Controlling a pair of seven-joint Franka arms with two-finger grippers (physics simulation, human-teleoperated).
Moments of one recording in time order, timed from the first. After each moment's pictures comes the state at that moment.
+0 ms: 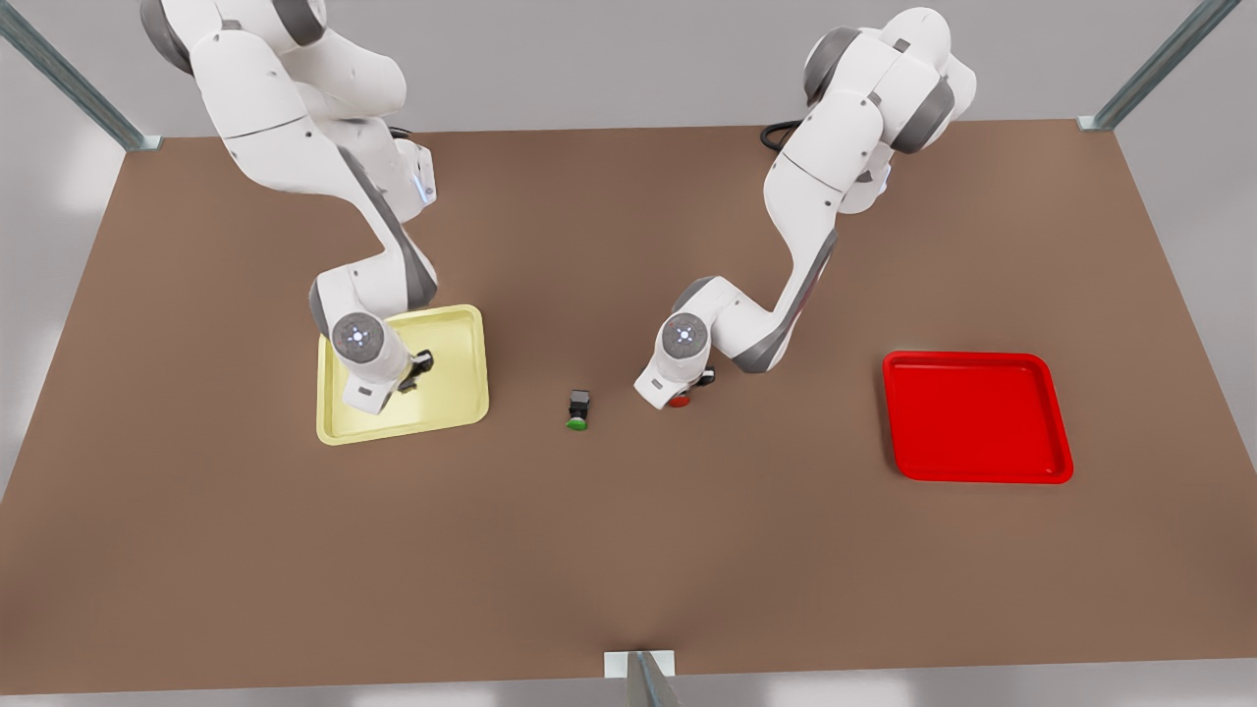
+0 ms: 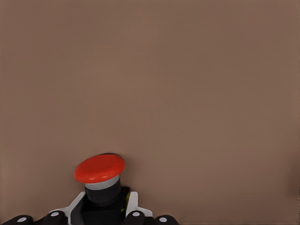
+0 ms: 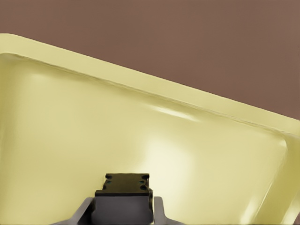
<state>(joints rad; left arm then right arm) -0.58 0.72 -0.15 -1.69 0.07 2.29 -0.73 0.01 0.29 0.22 -2.24 -0.22 2.29 -0.02</state>
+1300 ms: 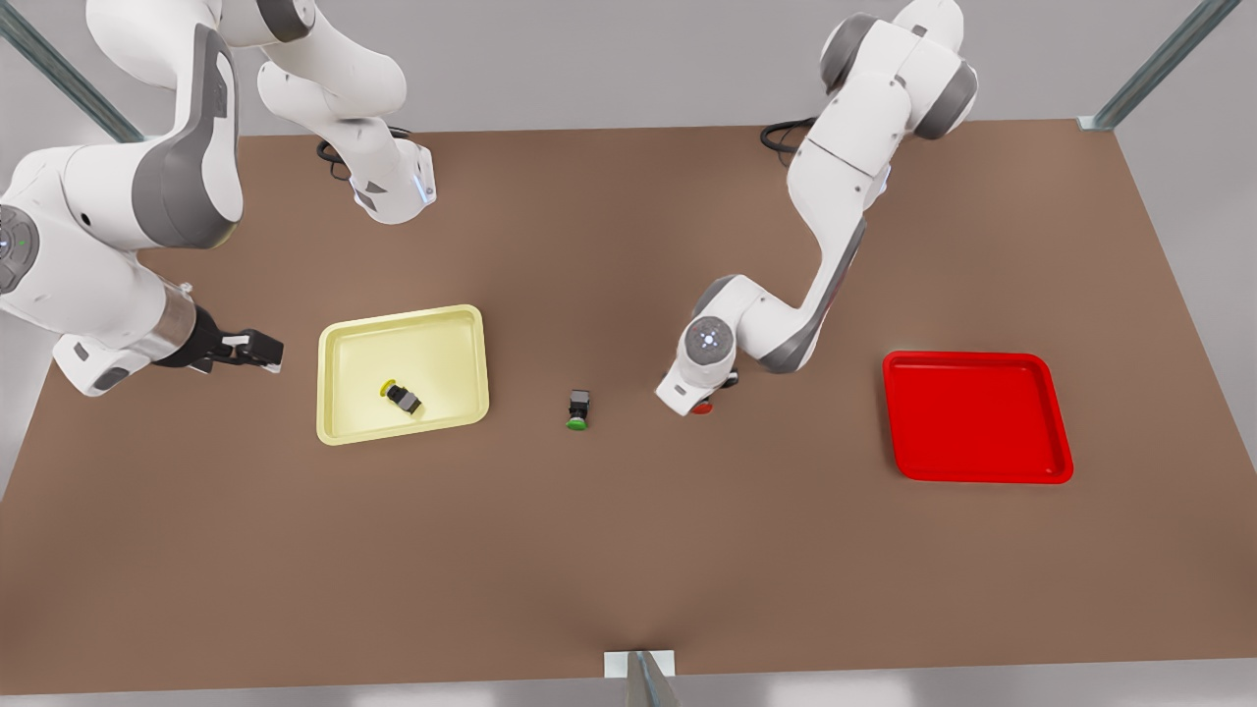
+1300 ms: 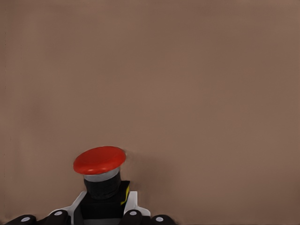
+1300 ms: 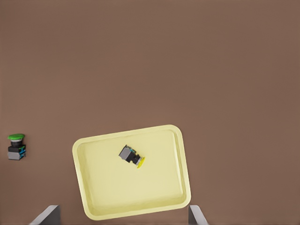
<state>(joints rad) -0.50 0.62 -0.15 -1.70 0.07 2.15 -0.70 0.04 0.22 0.00 -1.33 0.02 1.46 0.06</state>
